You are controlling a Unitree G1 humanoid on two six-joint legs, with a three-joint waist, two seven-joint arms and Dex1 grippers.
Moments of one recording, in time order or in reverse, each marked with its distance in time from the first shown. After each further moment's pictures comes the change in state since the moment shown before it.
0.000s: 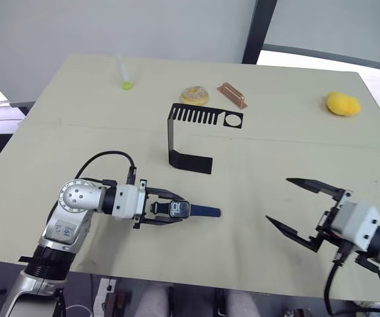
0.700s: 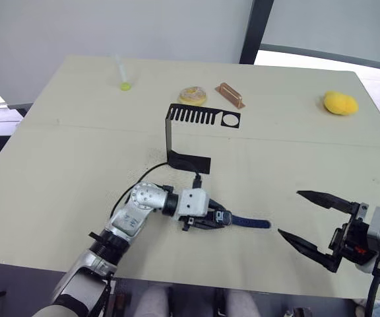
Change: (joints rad) left arm -0.185 -0.287 -0.328 0.226 0.319 0.187 0.190; right arm 0.133 -0.012 -0.085 -0.047 0.225 0.138 0.064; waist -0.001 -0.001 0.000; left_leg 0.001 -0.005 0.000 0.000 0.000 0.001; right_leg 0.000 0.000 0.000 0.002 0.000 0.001
